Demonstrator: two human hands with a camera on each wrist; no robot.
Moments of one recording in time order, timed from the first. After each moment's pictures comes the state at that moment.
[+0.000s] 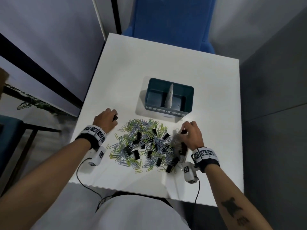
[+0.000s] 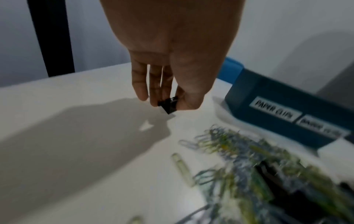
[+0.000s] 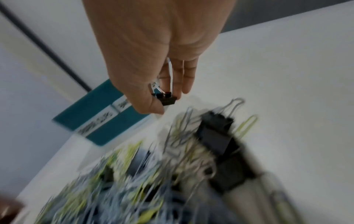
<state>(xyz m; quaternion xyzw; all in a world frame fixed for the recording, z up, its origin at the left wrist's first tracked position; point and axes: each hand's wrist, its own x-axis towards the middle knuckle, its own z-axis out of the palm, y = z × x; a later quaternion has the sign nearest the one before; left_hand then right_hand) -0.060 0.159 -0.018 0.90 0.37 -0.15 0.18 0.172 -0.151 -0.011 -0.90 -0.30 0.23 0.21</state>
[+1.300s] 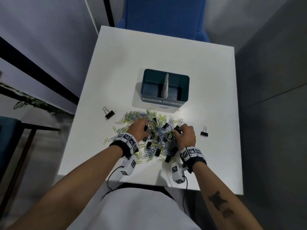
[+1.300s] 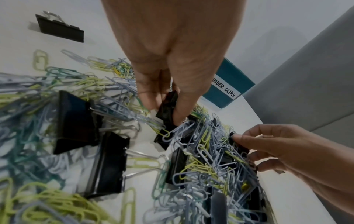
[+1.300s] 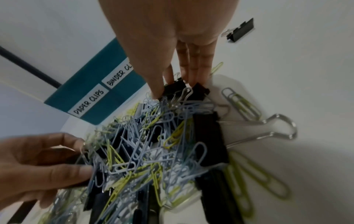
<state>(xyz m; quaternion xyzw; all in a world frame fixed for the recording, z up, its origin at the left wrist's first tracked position) -0.011 0.021 -0.024 0.85 0.31 -0.14 0.39 0.116 -0.167 -0.035 -0.94 -0.12 0.23 0.22</state>
